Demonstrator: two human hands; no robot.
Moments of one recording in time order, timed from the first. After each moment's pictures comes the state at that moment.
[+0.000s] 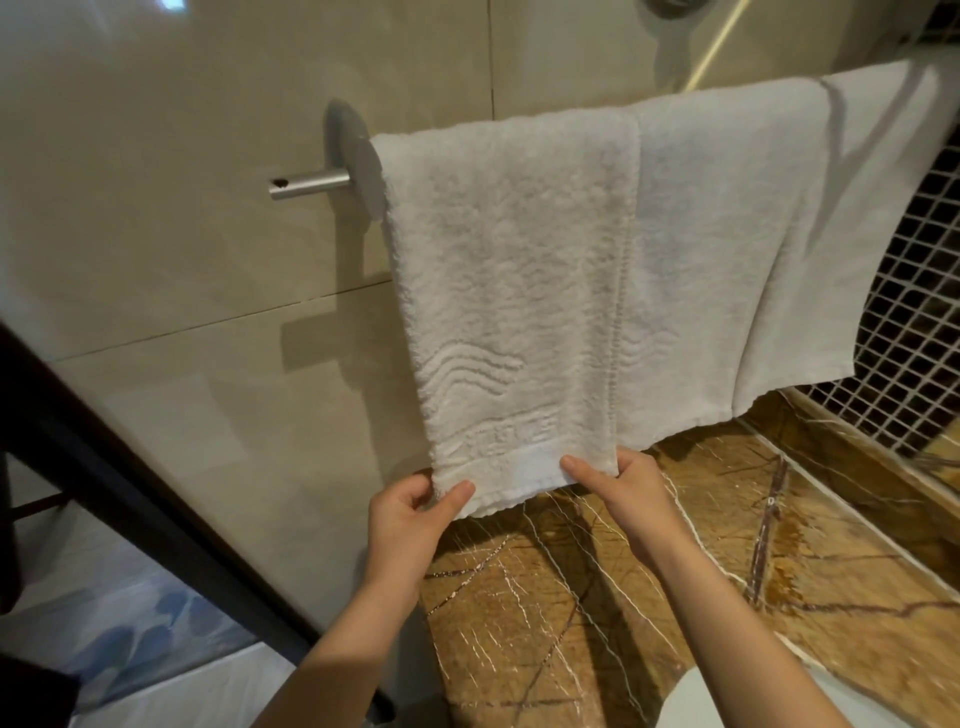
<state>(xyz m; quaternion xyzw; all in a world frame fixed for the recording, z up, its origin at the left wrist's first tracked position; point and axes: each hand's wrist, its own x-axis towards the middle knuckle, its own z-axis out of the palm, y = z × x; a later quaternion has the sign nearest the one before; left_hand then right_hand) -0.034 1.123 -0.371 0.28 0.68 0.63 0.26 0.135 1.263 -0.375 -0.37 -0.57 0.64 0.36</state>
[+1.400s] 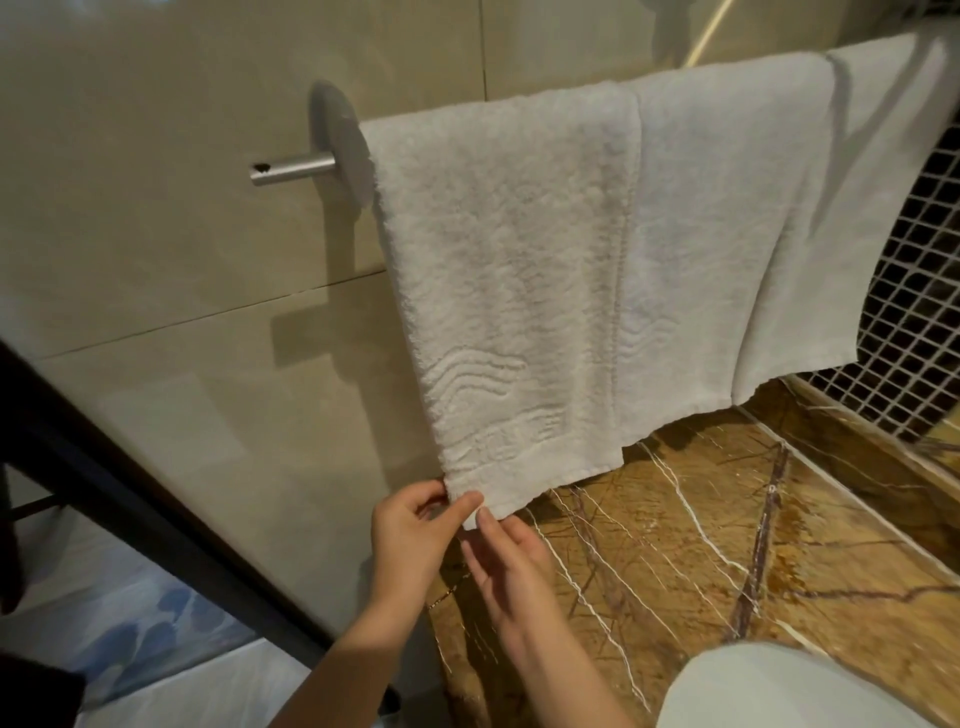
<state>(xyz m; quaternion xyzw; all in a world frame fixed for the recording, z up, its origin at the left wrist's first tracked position) -0.020 1.119 -0.367 0.30 0.70 0.61 0.23 0.068 1.155 -0.410 -0.33 -0.20 0.85 0.36</state>
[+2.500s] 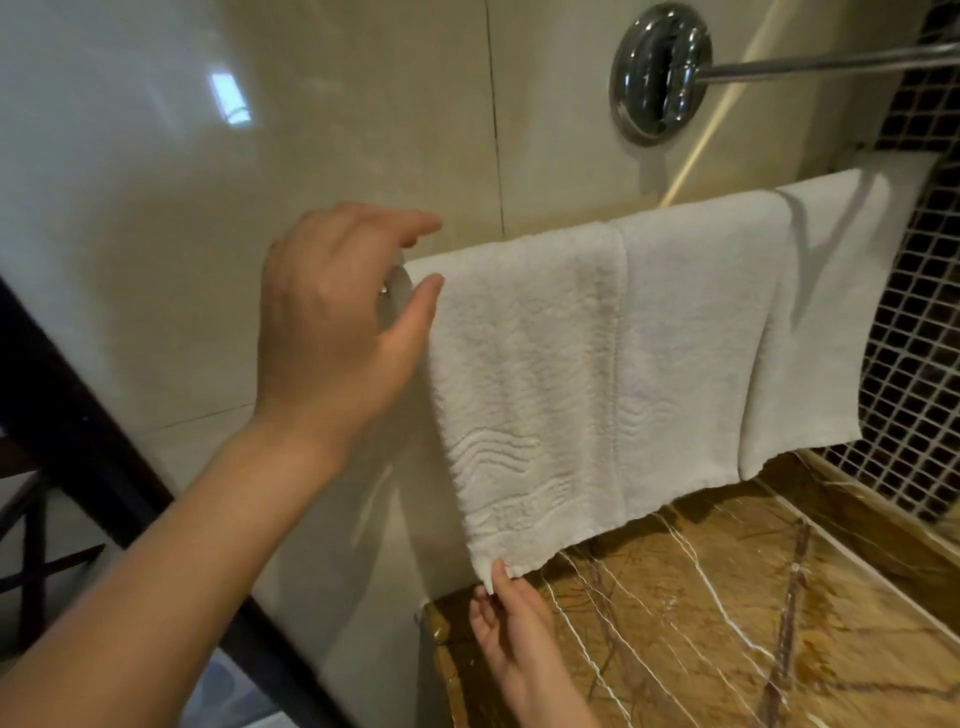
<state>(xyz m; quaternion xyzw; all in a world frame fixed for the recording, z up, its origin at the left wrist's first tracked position) -0.044 1.121 -0.117 0.58 0.61 0.36 -0.40 0.050 1.160 -0.383 -0.36 -0.09 0.87 0.33</state>
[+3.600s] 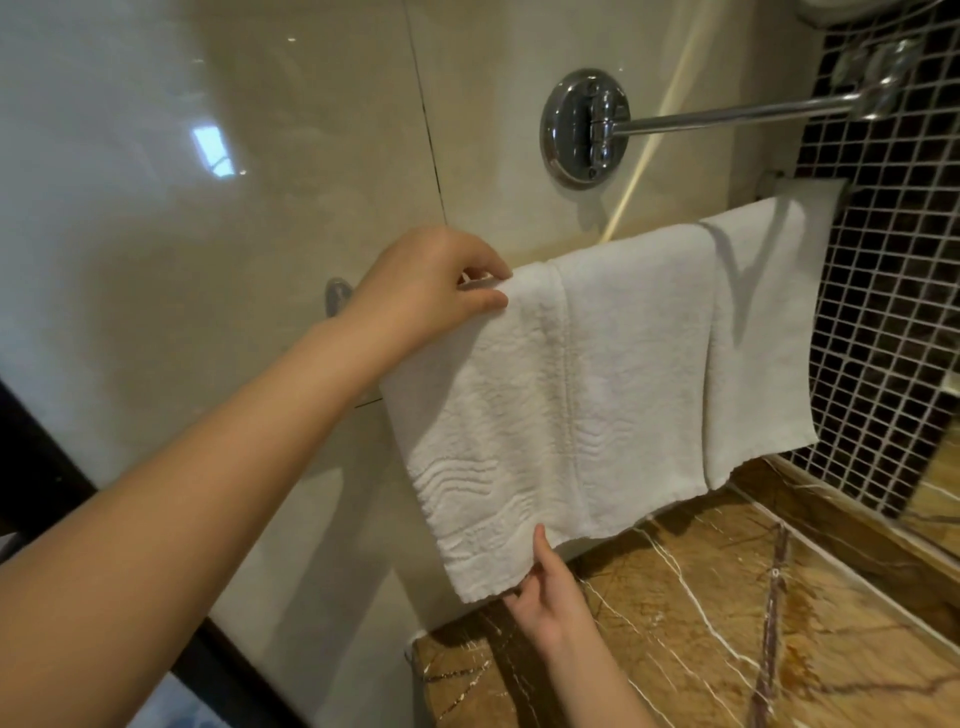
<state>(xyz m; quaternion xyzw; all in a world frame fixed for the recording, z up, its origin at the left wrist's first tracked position) -0.020 1.209 -0.069 0.68 0.68 0.23 -0.15 0.073 1.232 -0.382 -0.27 -0.06 0.90 0.34</state>
